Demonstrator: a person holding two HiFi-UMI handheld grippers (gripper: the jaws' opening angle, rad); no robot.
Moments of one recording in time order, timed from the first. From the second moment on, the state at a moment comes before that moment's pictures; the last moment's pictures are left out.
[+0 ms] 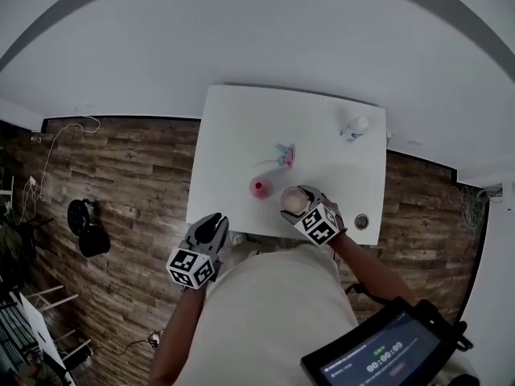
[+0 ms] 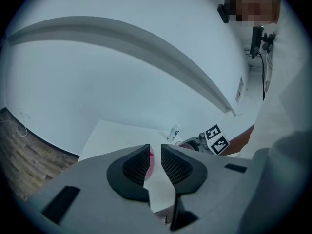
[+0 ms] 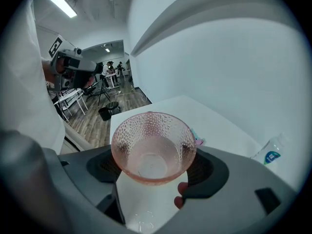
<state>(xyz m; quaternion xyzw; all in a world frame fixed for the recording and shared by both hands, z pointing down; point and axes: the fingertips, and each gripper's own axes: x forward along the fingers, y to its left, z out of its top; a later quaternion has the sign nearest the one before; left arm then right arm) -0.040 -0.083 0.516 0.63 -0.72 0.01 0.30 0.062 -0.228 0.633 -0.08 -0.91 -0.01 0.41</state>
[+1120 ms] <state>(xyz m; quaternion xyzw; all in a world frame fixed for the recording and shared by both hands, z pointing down) -0.092 -0.048 0.513 0.71 -0.64 0.06 0.27 0.027 -0.175 0.600 -0.05 -0.86 -0.01 0.50</state>
